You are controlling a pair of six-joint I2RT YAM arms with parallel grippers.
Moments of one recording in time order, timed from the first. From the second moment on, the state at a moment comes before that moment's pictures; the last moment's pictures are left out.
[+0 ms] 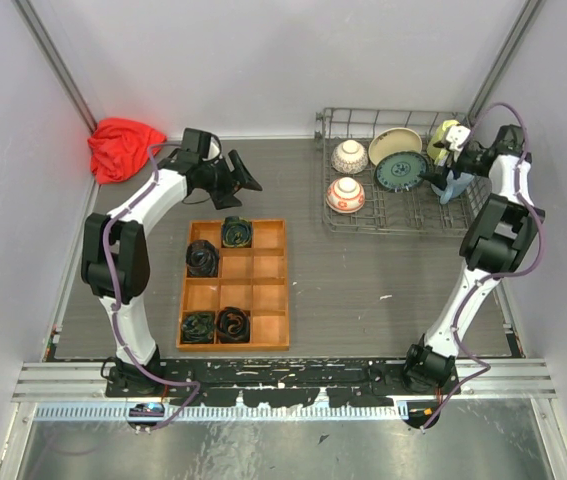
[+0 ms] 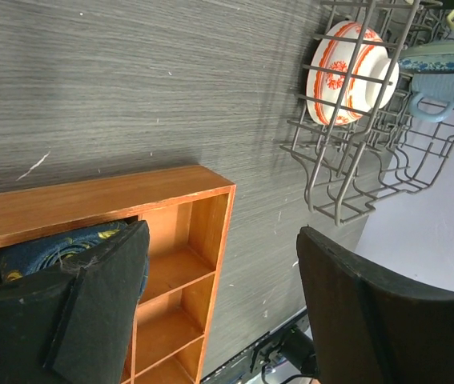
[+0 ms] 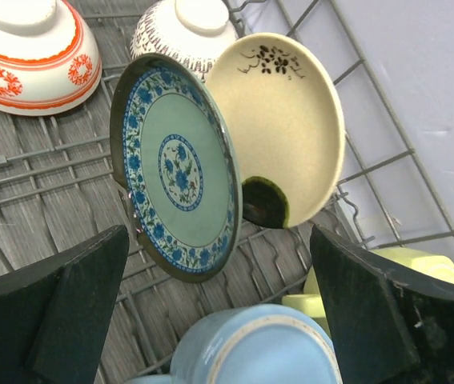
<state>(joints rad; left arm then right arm) -0.29 1.93 1.55 -0.48 0.44 -0.78 -0.43 2.25 1.96 -0.71 -1.17 -1.44</state>
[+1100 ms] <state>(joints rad) -0.17 1.88 1.48 -0.87 0.12 -0.60 -0.24 1.78 1.35 1.12 -1.05 1.08</state>
